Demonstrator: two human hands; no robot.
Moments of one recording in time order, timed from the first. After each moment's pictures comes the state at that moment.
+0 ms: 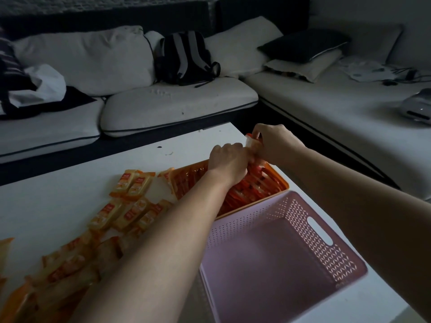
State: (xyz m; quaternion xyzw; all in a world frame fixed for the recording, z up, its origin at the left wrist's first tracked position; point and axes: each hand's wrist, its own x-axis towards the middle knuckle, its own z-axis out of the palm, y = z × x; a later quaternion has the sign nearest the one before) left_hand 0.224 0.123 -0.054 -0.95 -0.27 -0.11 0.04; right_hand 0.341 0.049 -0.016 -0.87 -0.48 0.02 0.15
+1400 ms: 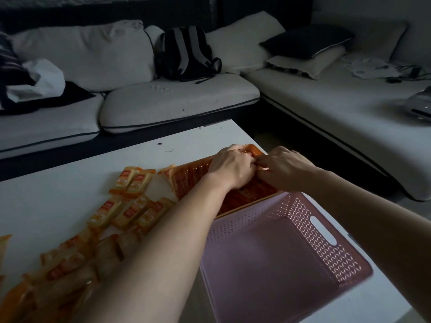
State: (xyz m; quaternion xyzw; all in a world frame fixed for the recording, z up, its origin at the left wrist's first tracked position) left_hand 0.223 0.135 -0.076 -0.96 -0.25 -0.06 -0.09; right_hand 0.334 0.010 -0.050 -0.81 -0.59 0.03 0.03
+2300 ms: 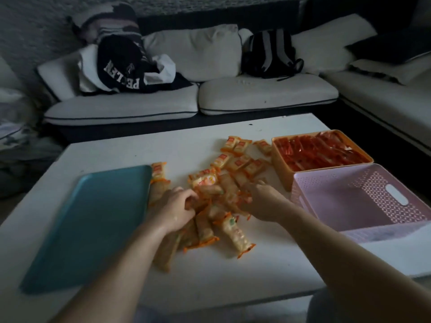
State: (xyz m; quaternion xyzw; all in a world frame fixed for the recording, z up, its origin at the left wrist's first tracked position) left_hand -0.238 0.062 -0.069 -0.83 -0.53 -0.06 -0.17; right_hand 0.002 -0.019 -0.054 -0.73 -0.63 0.23 0.12
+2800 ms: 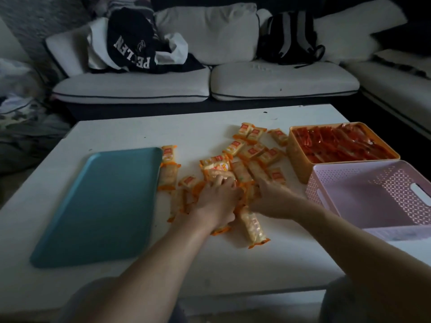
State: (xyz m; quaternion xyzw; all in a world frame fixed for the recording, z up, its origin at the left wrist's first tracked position) left_hand -0.173 0.037 -0.090 -0.91 -0.40 0.06 0.00; right_hand -0.025 -0.027 -0.038 -0.74 -0.62 0.26 0.07
